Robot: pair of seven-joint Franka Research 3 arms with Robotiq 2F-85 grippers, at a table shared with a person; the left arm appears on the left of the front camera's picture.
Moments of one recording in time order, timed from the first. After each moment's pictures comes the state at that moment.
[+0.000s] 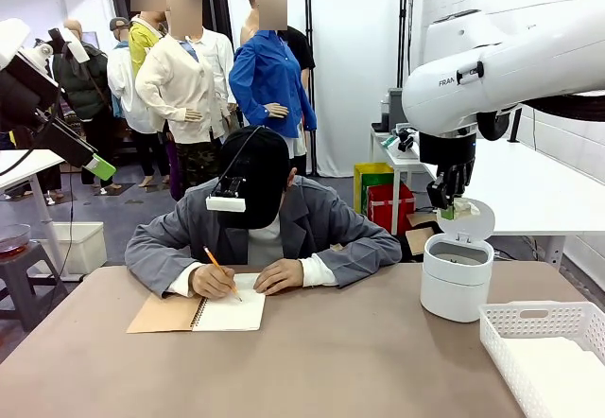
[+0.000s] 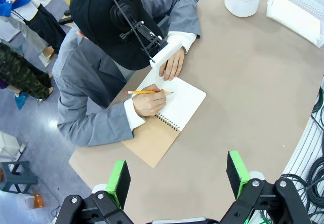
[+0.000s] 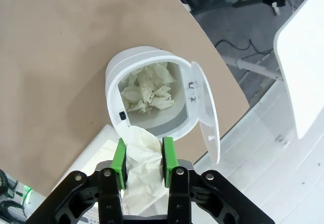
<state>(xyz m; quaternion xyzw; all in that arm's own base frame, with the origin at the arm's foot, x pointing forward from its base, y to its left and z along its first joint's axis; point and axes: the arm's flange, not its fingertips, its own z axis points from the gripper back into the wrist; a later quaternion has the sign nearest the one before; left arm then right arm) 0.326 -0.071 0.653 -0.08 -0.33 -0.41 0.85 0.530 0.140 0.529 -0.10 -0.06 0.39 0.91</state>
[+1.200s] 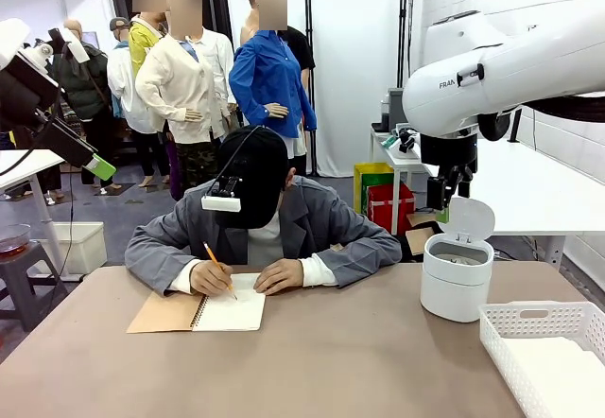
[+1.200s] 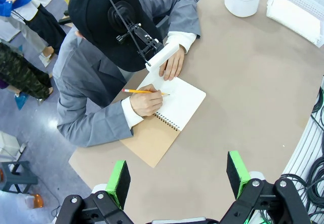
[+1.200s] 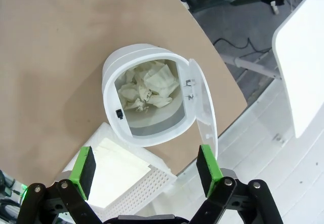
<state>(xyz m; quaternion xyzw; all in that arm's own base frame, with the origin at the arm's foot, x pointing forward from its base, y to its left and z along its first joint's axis) 0.326 -0.071 0.653 -0.08 -0.33 -0.41 0.85 0.530 0.138 0.529 -0.11 -0.06 0.39 0.91</state>
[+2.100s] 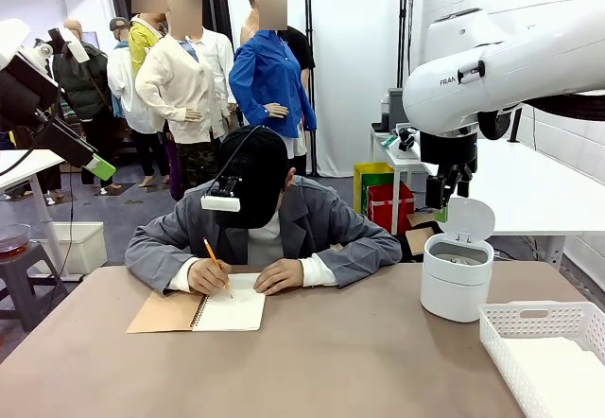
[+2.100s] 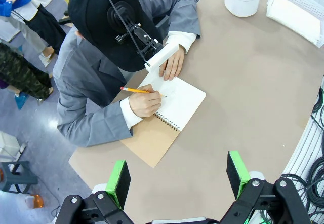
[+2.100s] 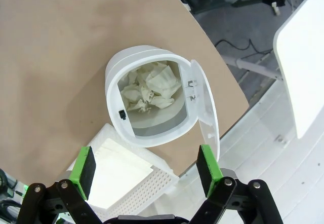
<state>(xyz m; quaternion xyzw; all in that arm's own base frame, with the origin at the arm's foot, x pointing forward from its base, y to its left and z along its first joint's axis) 0.326 -0.071 0.653 -0.08 -0.33 -0.41 0.85 0.529 0.139 0.530 -0.10 -0.06 0.39 0.91</state>
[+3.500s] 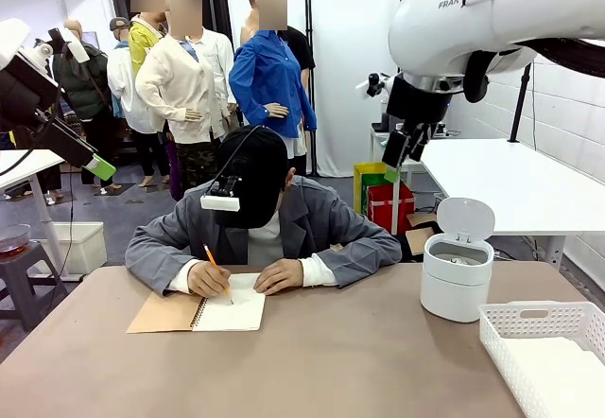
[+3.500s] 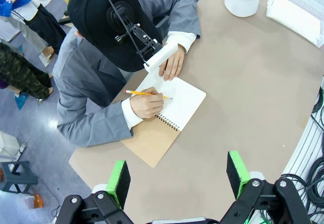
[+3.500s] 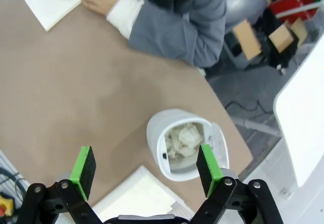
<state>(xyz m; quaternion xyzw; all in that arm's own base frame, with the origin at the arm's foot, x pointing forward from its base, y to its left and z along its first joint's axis) 0.326 -0.071 0.653 -0.08 -0.33 -0.41 0.85 0.493 0.196 0.614 0.00 -0.18 0.43 0.88</state>
